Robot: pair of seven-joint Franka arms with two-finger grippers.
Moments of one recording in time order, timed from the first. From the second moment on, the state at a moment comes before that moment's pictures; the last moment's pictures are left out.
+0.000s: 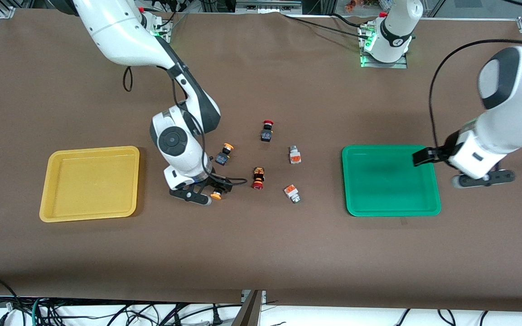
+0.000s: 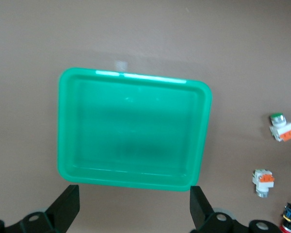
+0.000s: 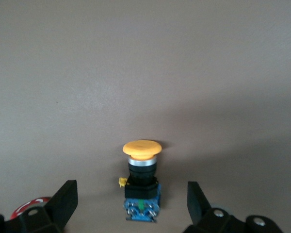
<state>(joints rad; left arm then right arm) -0.02 0.29 -0.11 -1.60 -0.02 1.79 -0.26 0.47 0.76 0.06 -1.53 0.01 2.43 0.79</state>
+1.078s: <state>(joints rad) -0.41 0.68 -0.11 -1.59 -0.26 2.03 -0.80 0.39 0.76 0.01 -1.50 0.00 2.28 0.47</state>
